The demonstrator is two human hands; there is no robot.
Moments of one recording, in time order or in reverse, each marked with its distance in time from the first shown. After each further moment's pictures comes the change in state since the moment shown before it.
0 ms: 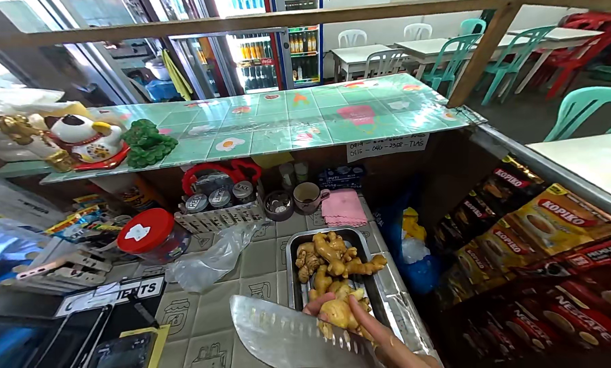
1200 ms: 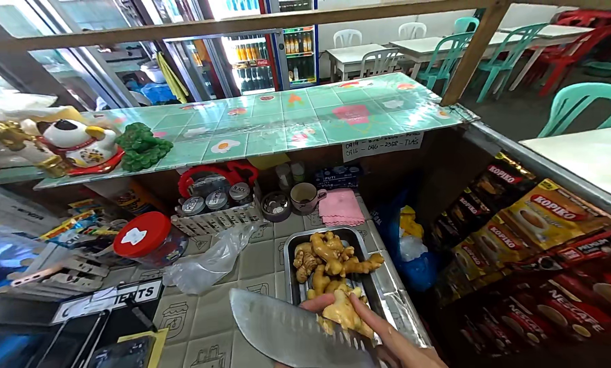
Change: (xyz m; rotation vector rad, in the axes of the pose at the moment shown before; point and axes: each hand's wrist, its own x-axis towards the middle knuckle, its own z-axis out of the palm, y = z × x) left_hand -0.001 0.003 0.023 0.151 0.094 0.112; right_hand 0.002 -0.008 -0.010 -0.004 -0.043 0.037
